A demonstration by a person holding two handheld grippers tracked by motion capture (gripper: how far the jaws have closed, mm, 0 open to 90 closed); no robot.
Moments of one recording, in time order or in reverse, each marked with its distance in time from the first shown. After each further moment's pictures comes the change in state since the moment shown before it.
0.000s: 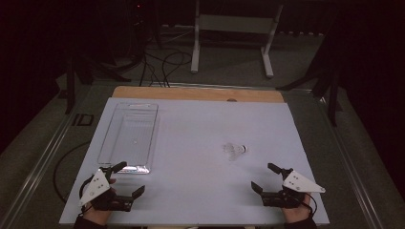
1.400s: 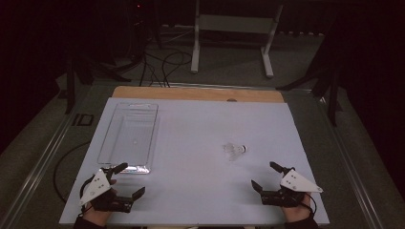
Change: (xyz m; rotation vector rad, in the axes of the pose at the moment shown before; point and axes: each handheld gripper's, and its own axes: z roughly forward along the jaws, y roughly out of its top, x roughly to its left) left arm 0.000 -0.001 0.000 0.021 -0.022 -0.007; right arm 0.003 0.006 0.001 0.051 -0.079 -0.062
